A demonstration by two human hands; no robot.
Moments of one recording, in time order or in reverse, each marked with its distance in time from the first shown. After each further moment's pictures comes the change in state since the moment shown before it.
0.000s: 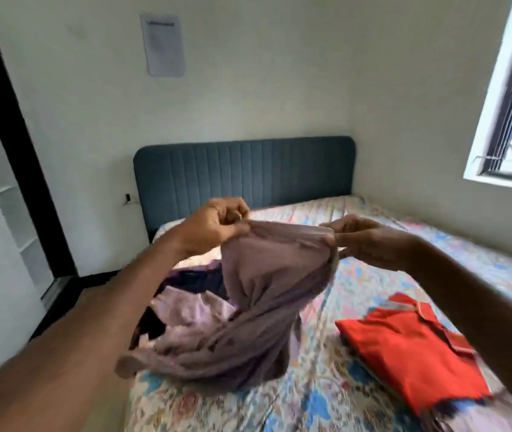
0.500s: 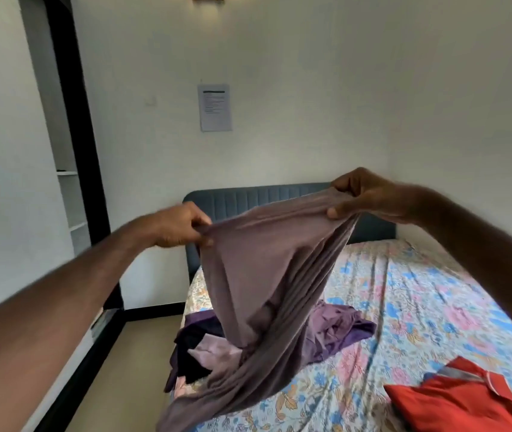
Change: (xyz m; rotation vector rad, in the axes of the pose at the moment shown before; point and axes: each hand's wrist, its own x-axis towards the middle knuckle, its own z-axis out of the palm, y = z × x) left_hand -0.021 0.044 -0.153 0.594 -0.052 -0.330; right_hand 0.089 -0.129 -0.025 -0.384 -0.034 -0.236
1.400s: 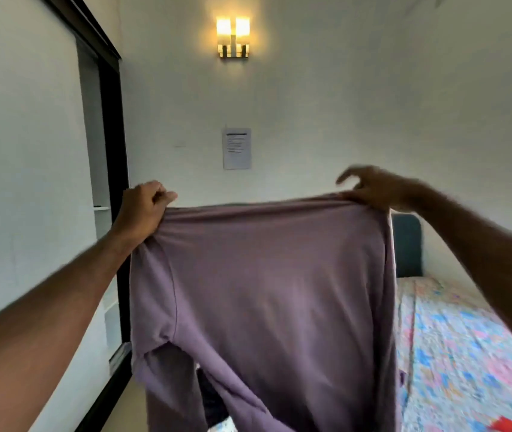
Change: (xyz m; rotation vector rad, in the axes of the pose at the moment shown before) left_hand -0.020 -0.028 -0.087 0.116 1.036 -0.006; right_hand 0.065 -0.035 -0.057 -0.619 0.353 0.128
